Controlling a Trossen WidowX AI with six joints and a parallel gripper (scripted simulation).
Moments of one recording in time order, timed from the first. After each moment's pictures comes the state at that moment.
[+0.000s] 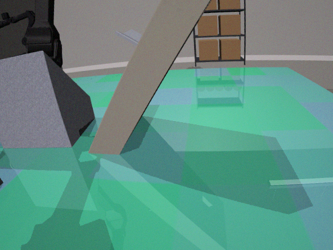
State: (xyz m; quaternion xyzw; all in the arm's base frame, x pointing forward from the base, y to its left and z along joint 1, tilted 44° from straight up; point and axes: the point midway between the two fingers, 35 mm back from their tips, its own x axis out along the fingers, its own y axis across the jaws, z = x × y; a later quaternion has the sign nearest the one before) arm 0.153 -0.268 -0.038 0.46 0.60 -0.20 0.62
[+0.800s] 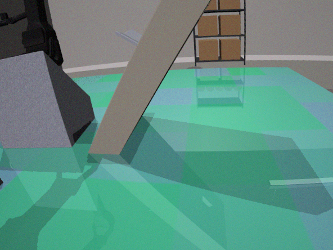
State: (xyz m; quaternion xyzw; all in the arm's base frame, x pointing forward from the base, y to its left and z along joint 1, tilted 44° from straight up) arm 0.026 -0.261 -0.125 0.51 0.59 -0.41 0.48
